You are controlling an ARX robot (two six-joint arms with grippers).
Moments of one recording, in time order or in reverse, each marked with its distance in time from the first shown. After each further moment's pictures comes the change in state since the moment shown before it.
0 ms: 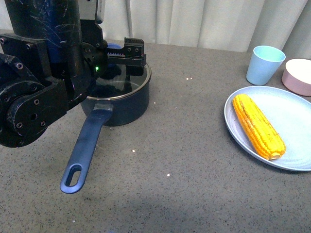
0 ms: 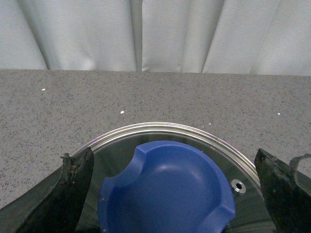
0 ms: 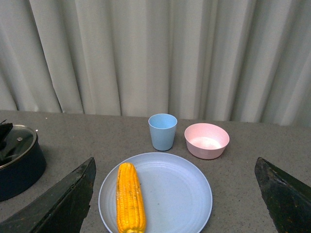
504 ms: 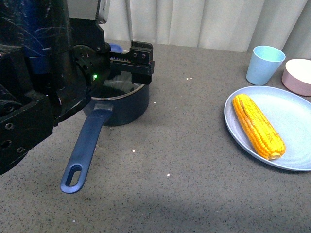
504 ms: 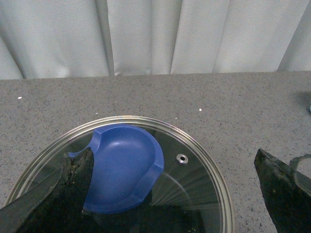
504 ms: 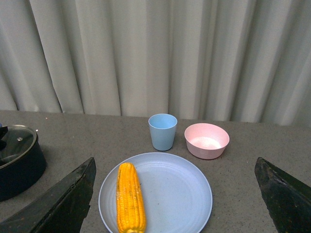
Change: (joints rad) left arm -0.047 -0.097 -0.145 0.078 0.054 0.018; right arm 0.000 0.000 0.000 0.000 0.000 0.000
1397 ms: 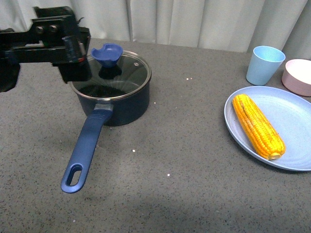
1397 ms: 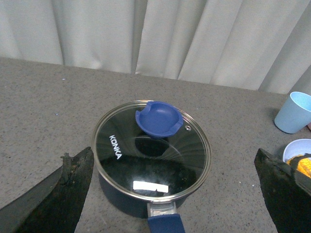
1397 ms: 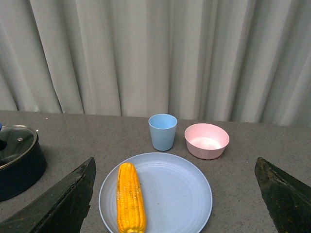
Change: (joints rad) left arm 0.050 -0.511 -0.419 -0.084 0.008 -0.142; right arm 0.000 0.000 0.000 0.000 0.000 0.000
